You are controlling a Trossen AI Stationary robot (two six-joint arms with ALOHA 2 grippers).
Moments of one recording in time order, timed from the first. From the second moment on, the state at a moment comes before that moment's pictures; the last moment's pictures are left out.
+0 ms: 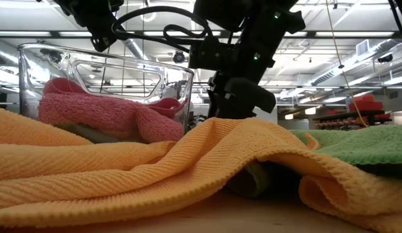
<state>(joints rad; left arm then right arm) 0.16 0.87 0.81 -0.53 0.15 -0.21 0.20 1.98 1.31 -0.43 0.31 -0.05</state>
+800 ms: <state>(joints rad) 0.16 0.87 0.81 -0.53 0.15 -0.22 0.20 1.98 1.31 -0.44 0.31 0.15</state>
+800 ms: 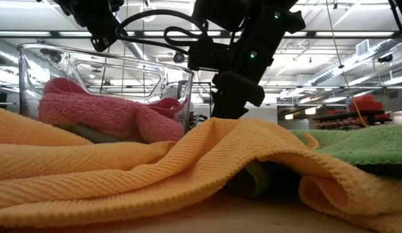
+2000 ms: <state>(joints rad) 0.16 0.87 0.81 -0.53 0.15 -0.22 0.23 1.87 1.31 -0.45 0.30 0.40</state>
